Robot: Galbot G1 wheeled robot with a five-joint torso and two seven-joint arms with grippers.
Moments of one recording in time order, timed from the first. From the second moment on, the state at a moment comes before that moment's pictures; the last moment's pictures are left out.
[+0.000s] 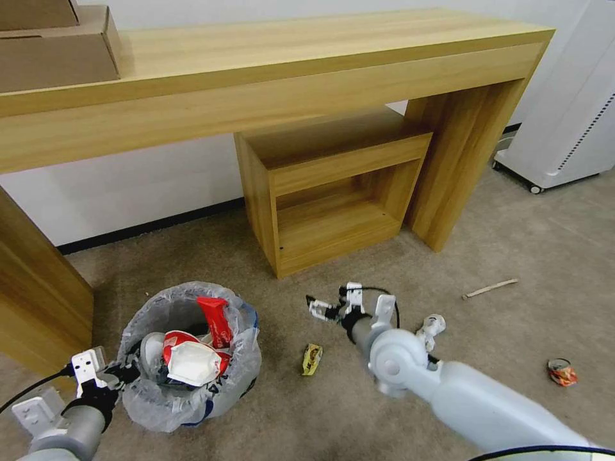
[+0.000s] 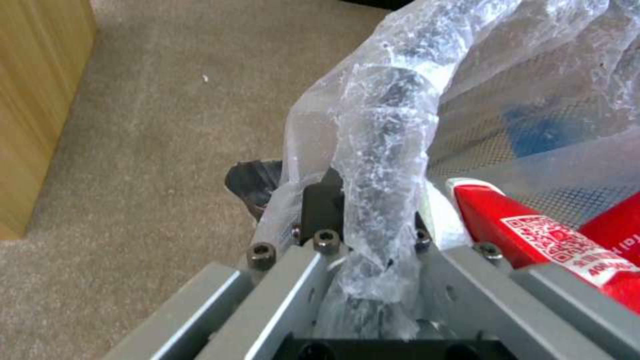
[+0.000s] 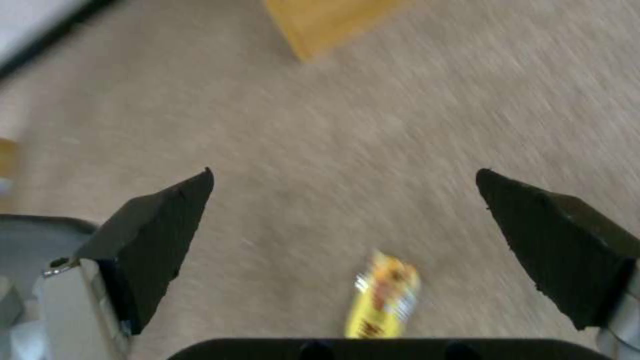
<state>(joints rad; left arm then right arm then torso) 1.70 -1.48 -1.00 -2.22 -0.59 0.57 0.04 -0.73 0.96 -0.45 1.80 1.34 -0.19 0.73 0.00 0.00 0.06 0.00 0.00</state>
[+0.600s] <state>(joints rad) 1.69 -1.50 -0.99 -2.20 -0.57 0.57 0.05 -0.78 1.28 -0.47 1.41 1.25 -0.21 0.82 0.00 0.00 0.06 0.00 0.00</state>
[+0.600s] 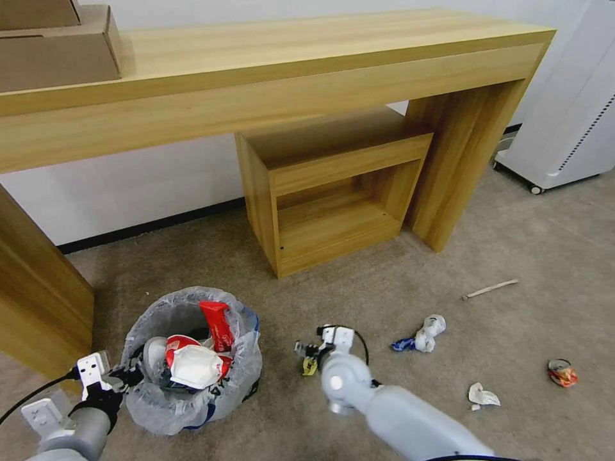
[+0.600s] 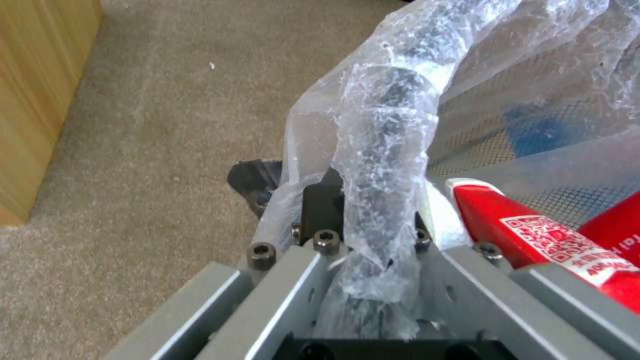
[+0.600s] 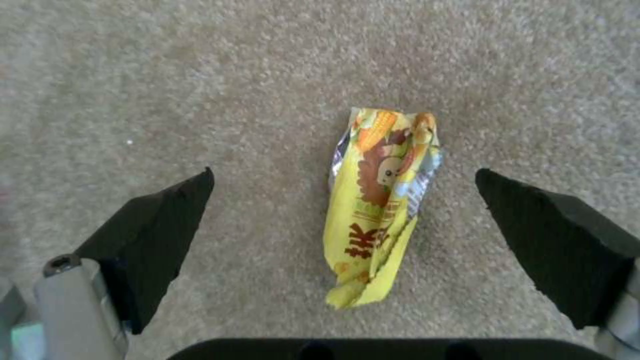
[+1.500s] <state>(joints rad) 1.65 -1.50 -0.98 -2.16 -0.57 0.57 0.04 -0.81 1.32 -0.48 1.26 1.12 -0.16 0.75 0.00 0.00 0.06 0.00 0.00</state>
